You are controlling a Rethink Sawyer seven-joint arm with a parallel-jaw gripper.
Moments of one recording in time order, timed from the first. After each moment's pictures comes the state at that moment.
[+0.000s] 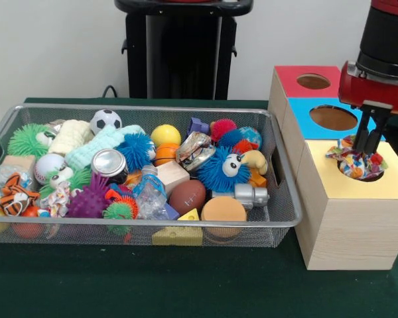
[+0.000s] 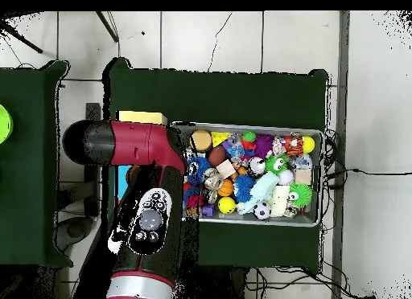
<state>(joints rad) 0.24 -0.46 -0.27 1.30 0.27 0.69 2.01</state>
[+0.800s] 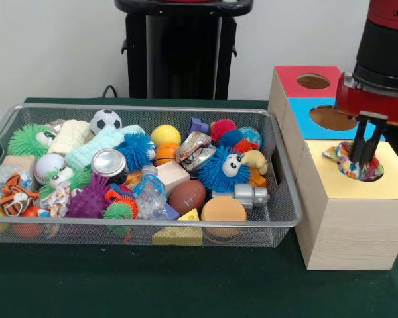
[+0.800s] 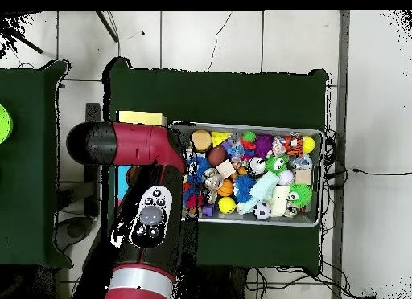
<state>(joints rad) 0.24 -0.43 -0.27 1.30 0.27 0.65 2.01</state>
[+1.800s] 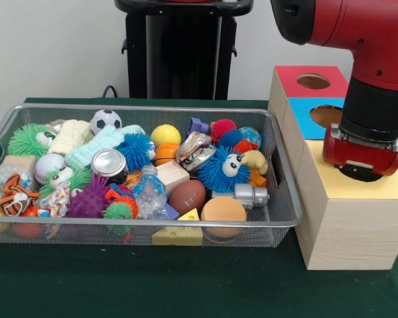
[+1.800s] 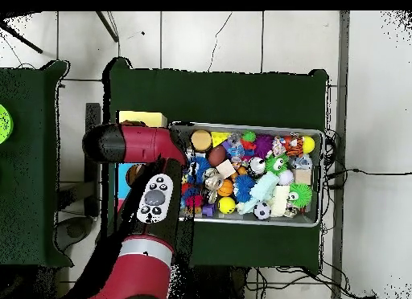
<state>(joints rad) 0.23 -0.30 -0.27 1.25 0.27 0.49 2.01</state>
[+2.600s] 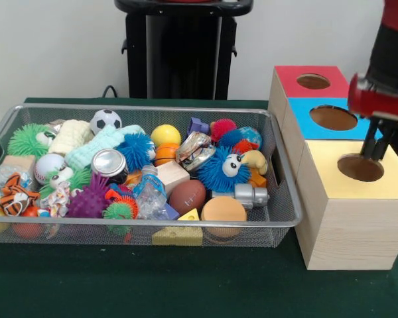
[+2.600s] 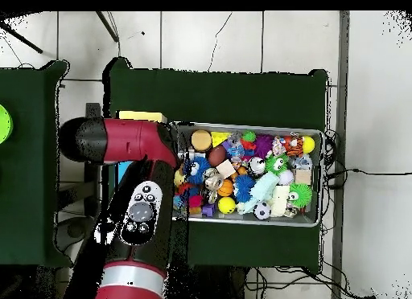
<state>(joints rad) 0.26 -0.43 -0.27 1.25 0.27 0.76 2.01</state>
